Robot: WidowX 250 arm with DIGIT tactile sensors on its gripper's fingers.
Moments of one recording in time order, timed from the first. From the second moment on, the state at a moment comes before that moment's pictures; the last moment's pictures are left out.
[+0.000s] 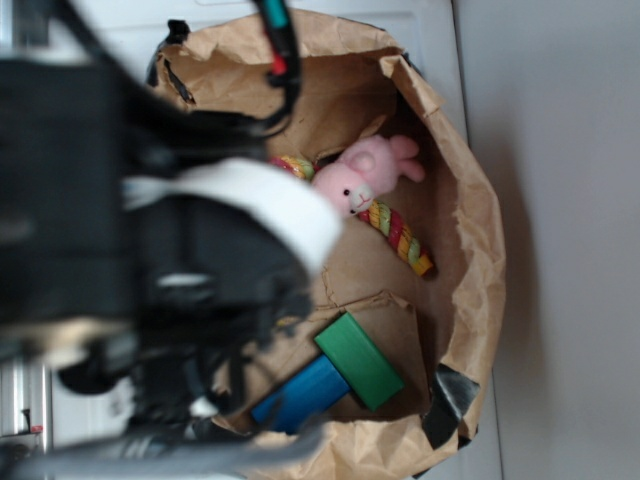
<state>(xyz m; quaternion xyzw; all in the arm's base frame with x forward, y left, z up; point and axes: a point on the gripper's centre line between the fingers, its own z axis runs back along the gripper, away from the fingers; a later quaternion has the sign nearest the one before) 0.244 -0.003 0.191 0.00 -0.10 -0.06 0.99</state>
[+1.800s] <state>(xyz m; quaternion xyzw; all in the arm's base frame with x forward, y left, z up) 0.268 -0.005 0.131 0.01 -0.12 -0.09 0.99</state>
